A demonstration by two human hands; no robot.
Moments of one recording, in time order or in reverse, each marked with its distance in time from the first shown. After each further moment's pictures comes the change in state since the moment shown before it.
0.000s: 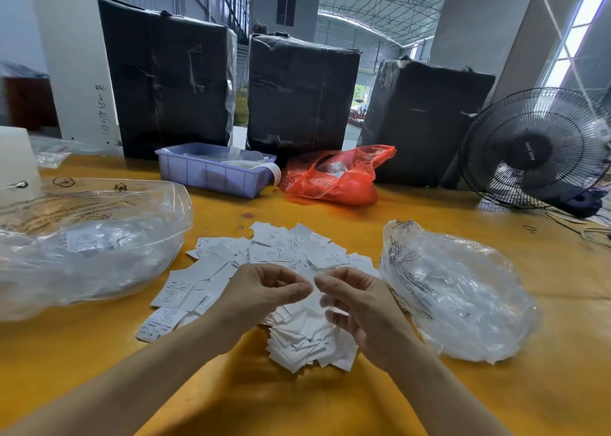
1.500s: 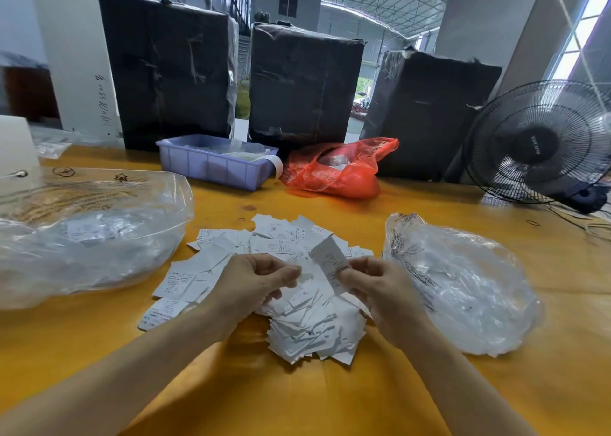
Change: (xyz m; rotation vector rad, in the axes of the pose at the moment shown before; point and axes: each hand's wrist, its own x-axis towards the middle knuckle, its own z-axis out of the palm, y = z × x) left_hand 0.006 -0.005 -0.005 -0.016 0.118 -0.072; right_hand 0.015 0.001 -0.022 -0.163 0.172 -0.110
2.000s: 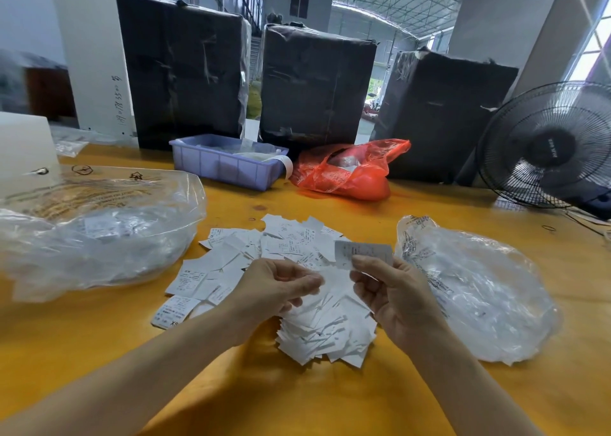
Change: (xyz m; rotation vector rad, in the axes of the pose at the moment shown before) left_hand -0.007 0.003 0.006 -0.017 -0.098 -0.031; right_hand -0.007 -0.013 0.009 0.385 0.016 0.085
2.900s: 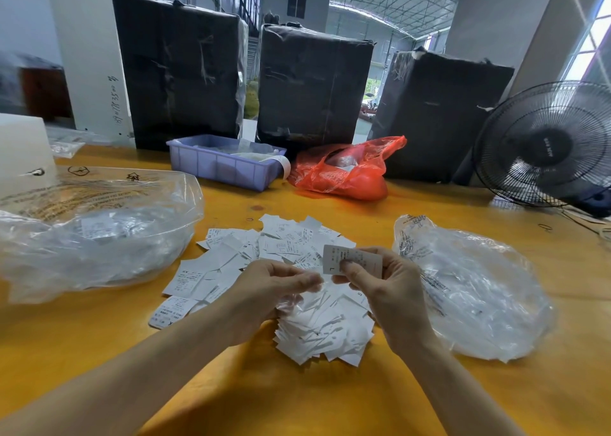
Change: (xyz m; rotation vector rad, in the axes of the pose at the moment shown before) left_hand -0.002 0.002 -0.001 -0.111 -0.076 -0.098; right_hand -0.008 0.007 0.006 -0.416 -0.005 -0.409
